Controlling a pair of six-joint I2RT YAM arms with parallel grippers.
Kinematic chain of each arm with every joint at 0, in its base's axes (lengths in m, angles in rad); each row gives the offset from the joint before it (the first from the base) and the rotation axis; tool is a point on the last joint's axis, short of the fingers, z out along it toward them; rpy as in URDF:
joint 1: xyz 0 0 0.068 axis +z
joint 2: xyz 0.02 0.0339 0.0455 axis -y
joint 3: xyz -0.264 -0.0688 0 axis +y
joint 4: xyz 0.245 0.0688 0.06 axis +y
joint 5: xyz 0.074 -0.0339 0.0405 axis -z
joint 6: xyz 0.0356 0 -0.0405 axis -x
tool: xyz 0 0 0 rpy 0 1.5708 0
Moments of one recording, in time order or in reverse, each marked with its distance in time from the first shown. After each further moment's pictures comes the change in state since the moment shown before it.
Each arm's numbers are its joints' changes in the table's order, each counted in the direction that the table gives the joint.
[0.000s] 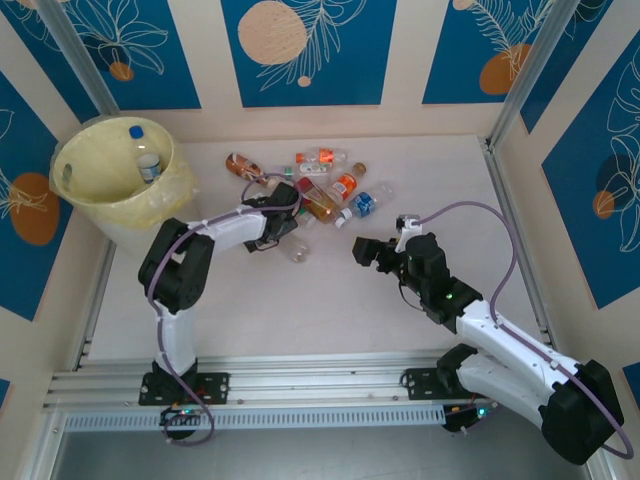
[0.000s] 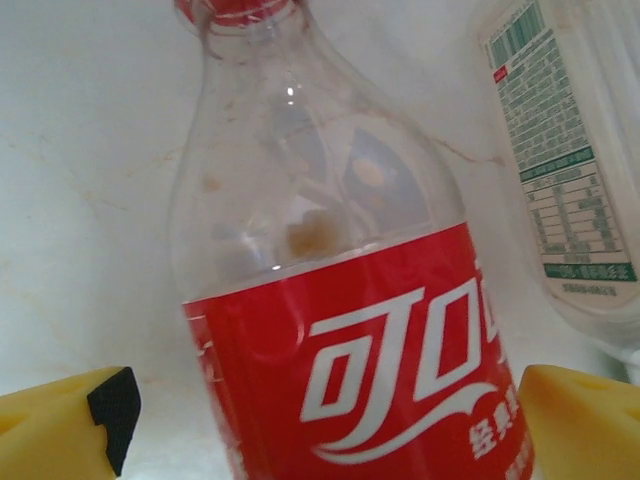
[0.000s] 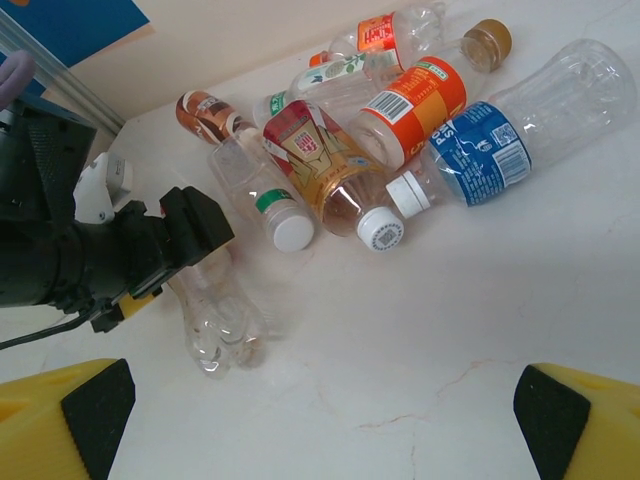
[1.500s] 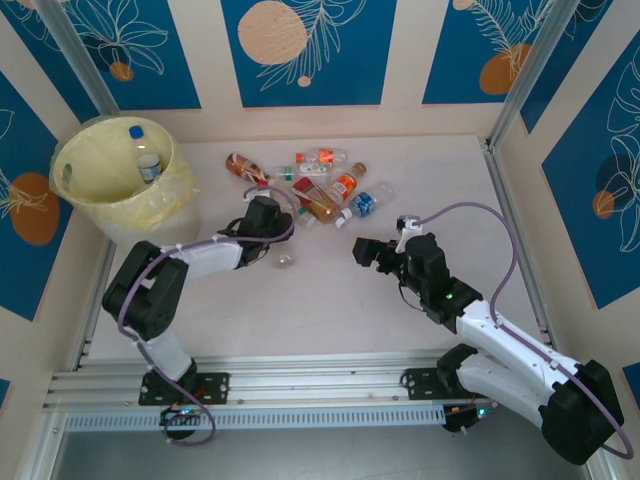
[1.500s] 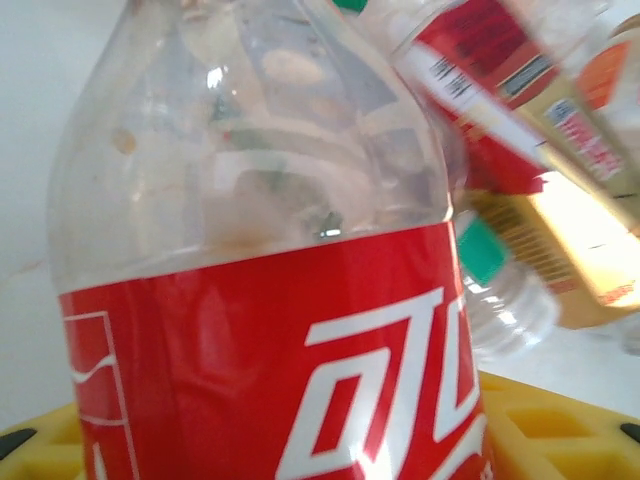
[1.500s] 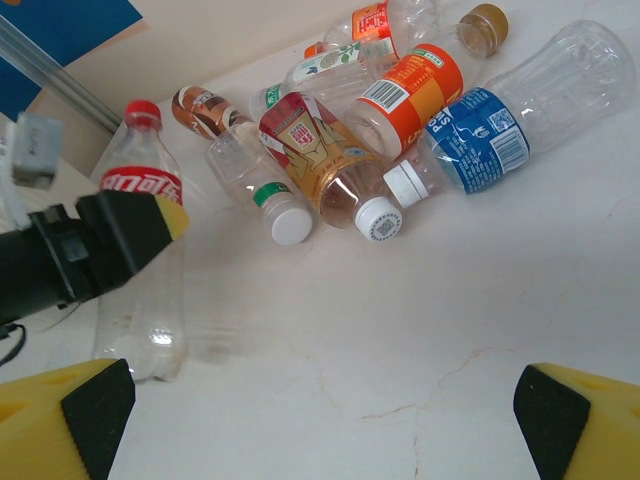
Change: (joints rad) left arm 0.026 0.305 0.409 -0.638 0.239 -0.498; right arm -0.001 0.000 0.000 0.011 -0.004 -0.026
